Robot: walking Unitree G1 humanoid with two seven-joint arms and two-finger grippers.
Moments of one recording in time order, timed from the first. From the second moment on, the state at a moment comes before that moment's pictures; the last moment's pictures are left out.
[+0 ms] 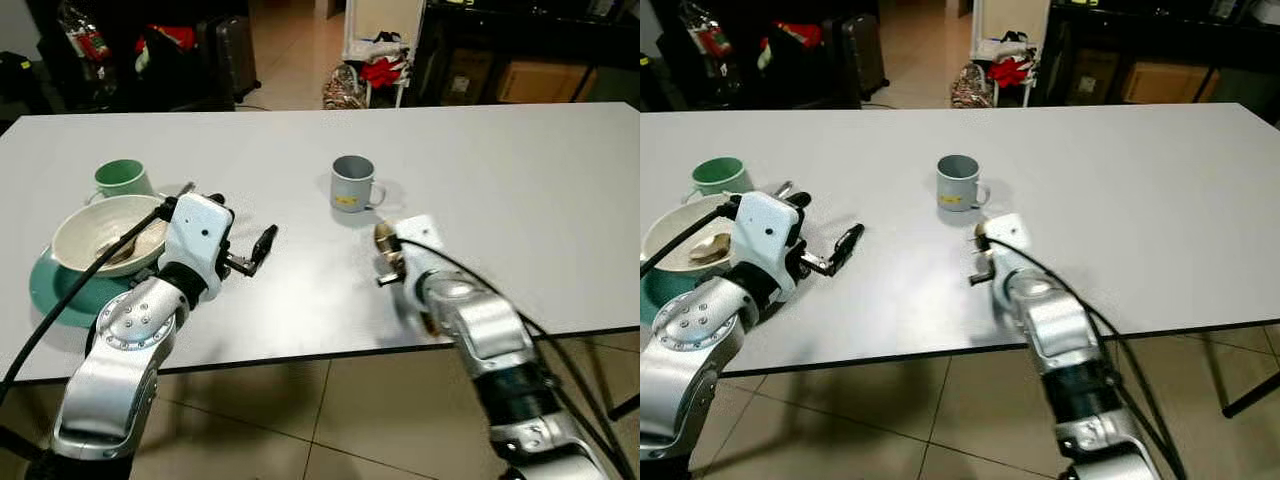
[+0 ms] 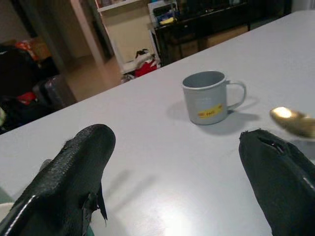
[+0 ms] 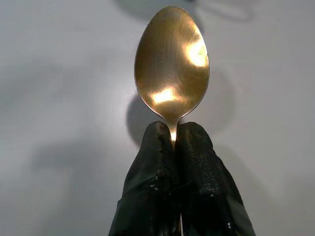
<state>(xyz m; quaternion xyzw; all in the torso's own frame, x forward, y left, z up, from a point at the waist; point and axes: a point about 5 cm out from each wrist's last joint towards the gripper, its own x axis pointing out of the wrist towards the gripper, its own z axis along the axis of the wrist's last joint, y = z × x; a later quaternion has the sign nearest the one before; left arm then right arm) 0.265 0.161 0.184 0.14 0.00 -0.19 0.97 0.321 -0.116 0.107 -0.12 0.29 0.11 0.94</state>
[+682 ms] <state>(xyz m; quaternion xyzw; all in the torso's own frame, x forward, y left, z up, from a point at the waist) 0.239 0.148 0.173 0.15 0.05 -0.32 0.93 0.346 -0.107 0.102 -0.09 0.32 0.07 0.94</state>
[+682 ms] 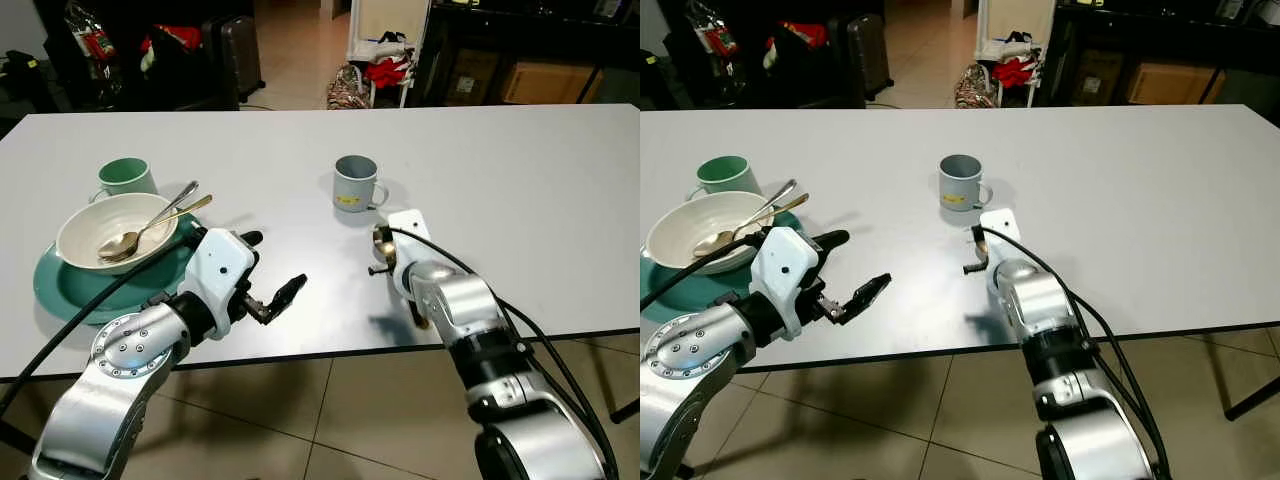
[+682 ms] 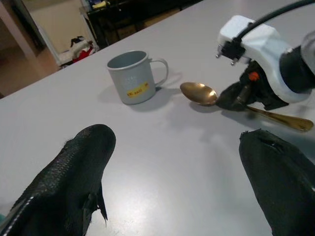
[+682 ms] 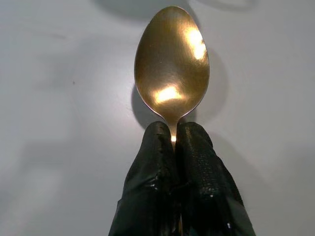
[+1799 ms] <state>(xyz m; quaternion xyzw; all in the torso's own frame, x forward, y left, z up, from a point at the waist) 0.234 0.153 0.171 0.15 0.08 -0.35 0.92 0.356 -0.095 0.096 -0.08 0.32 0.07 0.94</state>
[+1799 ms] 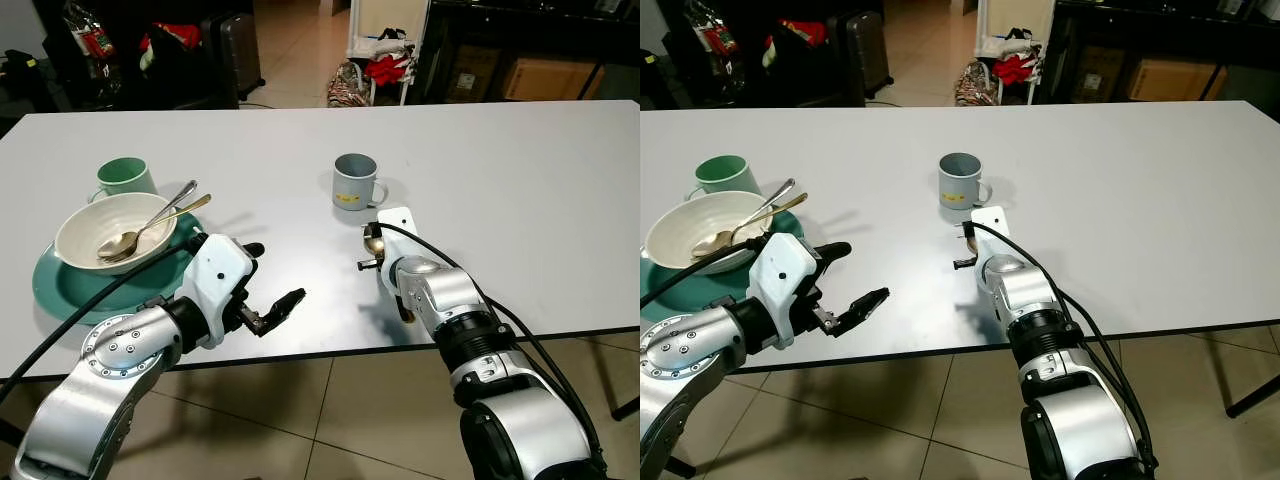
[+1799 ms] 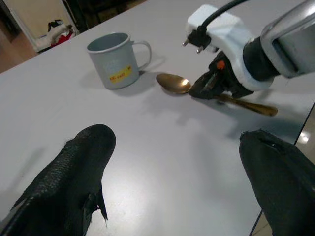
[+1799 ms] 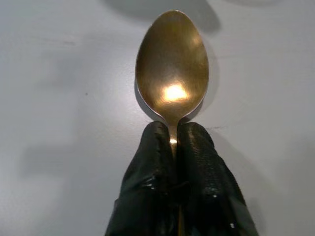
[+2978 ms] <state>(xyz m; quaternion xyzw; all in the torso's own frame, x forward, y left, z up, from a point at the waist) 0.251 0.165 0.196 0.07 -0.01 -0.14 0.99 0.286 -0.150 0.190 0.00 0.01 0.08 1.00</state>
